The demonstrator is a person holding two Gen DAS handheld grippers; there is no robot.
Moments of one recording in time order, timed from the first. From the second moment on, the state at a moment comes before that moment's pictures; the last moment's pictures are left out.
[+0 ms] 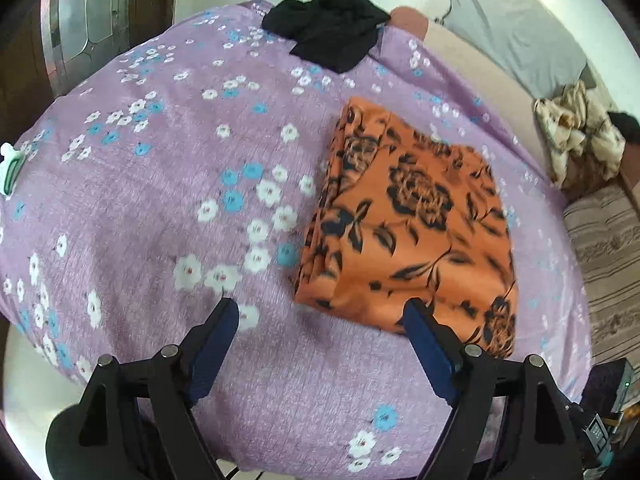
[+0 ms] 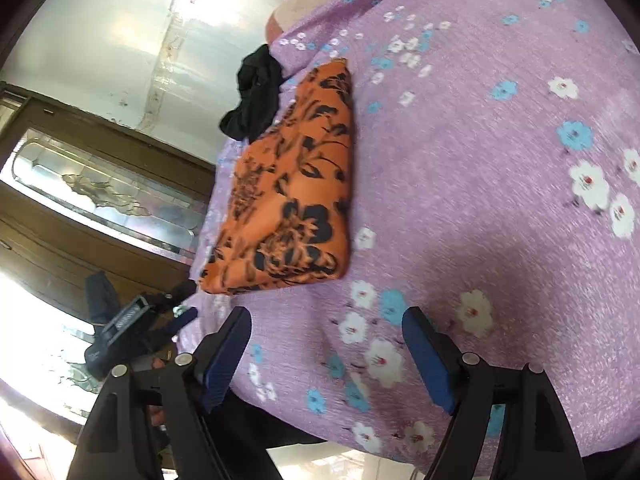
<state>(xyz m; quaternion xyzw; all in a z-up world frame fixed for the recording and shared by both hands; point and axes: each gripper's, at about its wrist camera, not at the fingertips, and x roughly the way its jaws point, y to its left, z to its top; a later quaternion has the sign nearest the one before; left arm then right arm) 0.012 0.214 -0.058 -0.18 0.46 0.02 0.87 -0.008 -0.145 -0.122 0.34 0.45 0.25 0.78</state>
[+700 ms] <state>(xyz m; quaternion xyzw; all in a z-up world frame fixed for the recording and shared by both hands) 0.105 0.194 -0.090 -0.06 0.51 0.03 0.86 0.170 -0.101 -0.121 0.27 0.50 0.24 0.79</state>
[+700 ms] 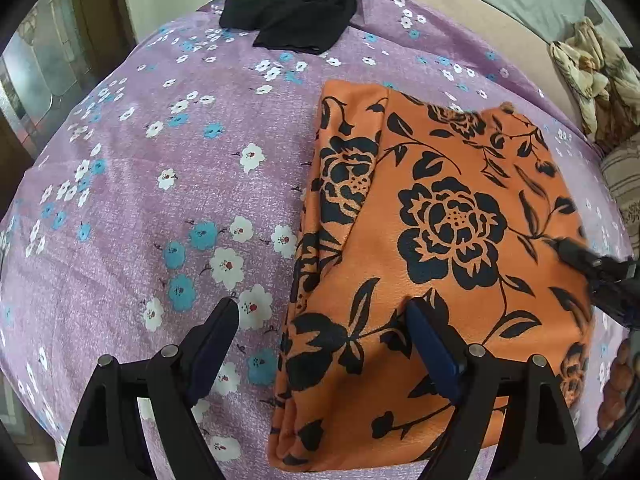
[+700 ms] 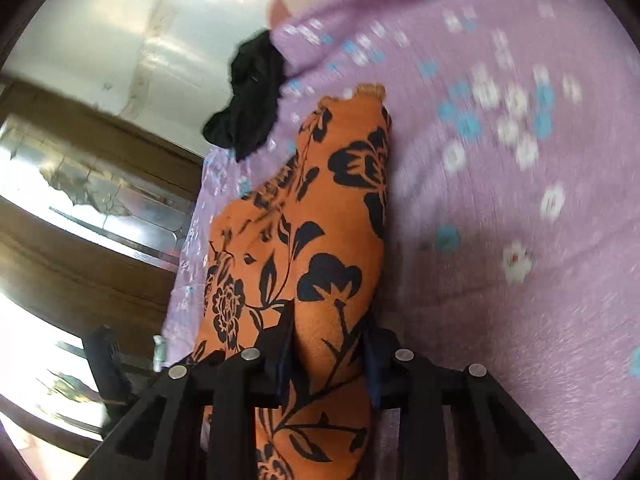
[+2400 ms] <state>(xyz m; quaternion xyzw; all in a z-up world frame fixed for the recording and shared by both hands) 0.162 0.166 -0.006 -0.28 0.43 -0.18 0.84 0.177 -0.147 0.003 0.21 0.42 0.30 0.83</state>
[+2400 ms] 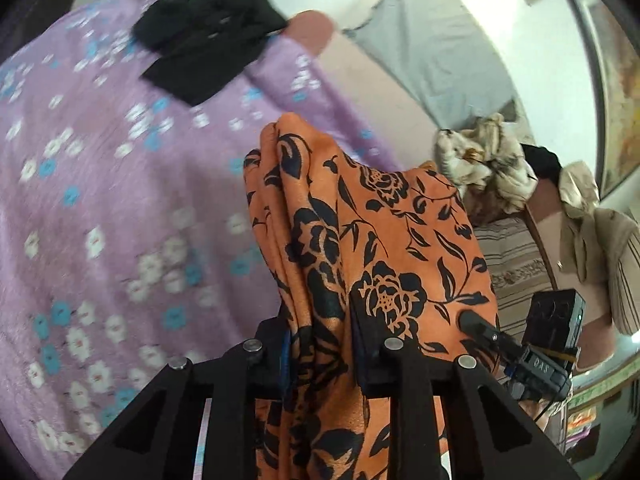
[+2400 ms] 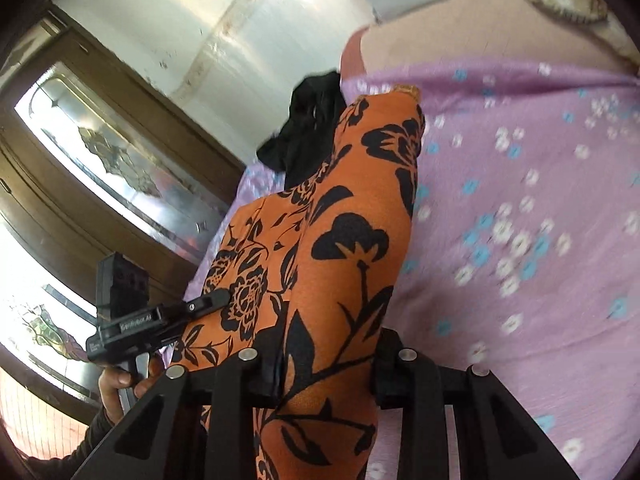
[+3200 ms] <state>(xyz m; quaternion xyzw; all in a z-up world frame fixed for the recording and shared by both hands) 0.145 0.104 -0.048 -0.10 0.46 -0.09 0.88 0.146 -0.221 -0.036 0.20 0.40 0.17 0.88</state>
